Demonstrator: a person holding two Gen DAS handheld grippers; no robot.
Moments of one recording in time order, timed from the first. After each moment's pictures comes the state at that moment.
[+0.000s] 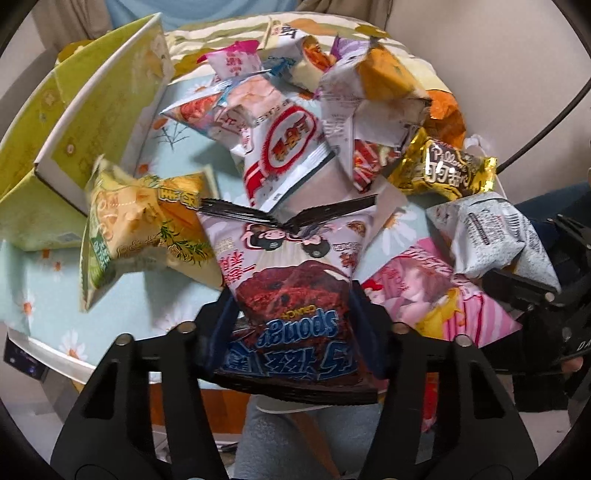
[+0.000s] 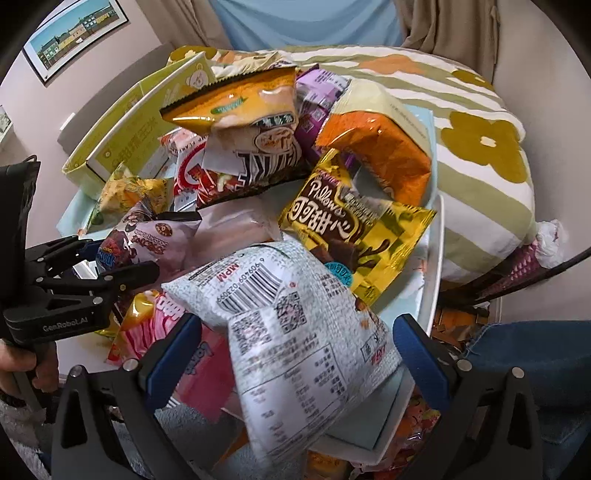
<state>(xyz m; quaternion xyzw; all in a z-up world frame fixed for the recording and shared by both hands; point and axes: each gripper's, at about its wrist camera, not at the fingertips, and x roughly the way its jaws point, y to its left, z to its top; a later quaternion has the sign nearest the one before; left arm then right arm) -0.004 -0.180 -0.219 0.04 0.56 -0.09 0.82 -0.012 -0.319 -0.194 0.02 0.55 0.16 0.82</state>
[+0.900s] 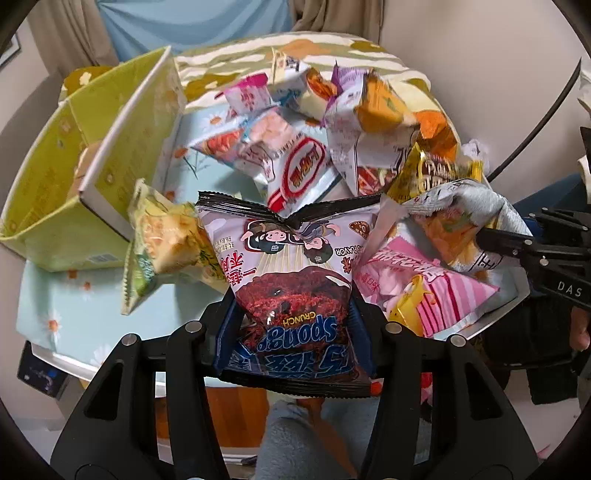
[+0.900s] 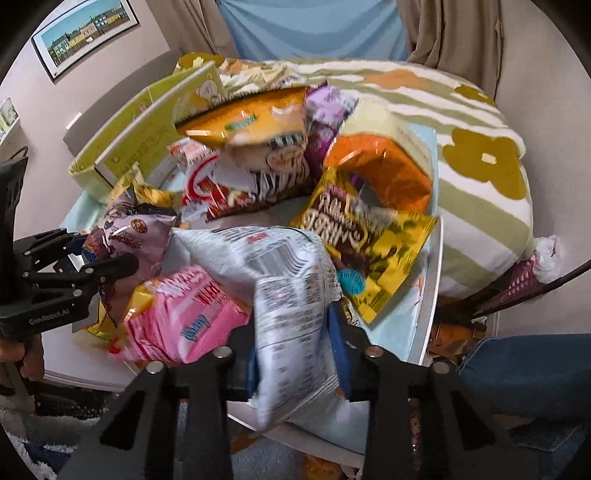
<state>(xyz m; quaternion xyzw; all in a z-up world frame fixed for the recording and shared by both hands) -0.017 -0.169 -0.190 0.07 0.52 -0.10 0.84 -0.015 -0.317 -0.183 0.02 0.52 0.16 0.84</state>
